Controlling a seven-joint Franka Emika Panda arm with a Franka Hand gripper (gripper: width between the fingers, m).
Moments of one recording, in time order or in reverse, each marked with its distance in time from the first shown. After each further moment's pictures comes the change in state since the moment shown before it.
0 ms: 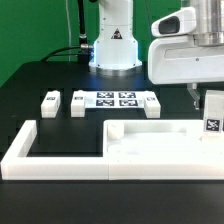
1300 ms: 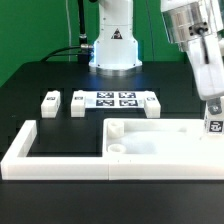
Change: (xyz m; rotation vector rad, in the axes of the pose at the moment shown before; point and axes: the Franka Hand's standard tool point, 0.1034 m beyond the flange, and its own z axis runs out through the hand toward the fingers) arm -0.003 0.001 0.003 0.133 -0.156 1.523
